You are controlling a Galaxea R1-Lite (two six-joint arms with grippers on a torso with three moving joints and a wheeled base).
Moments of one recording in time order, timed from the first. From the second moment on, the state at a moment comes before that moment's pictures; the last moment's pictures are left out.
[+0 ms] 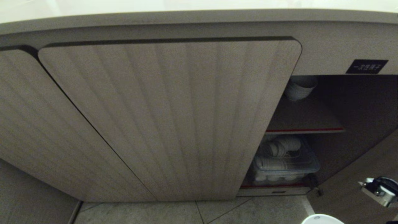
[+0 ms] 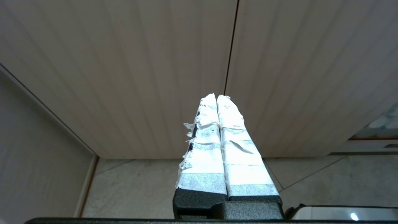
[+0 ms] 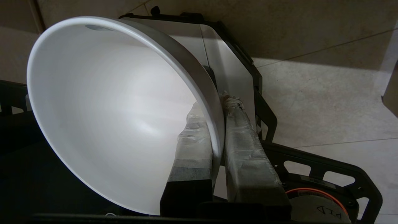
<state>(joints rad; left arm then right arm) 0.00 0.00 0.00 0.00 0.00 -0.02 0.63 1.08 -0.55 0.43 0.02 0.57</state>
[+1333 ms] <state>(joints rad) 0.00 0.00 0.00 0.00 0.00 -0.02 0.64 1.09 -0.55 0.43 0.02 0.58</state>
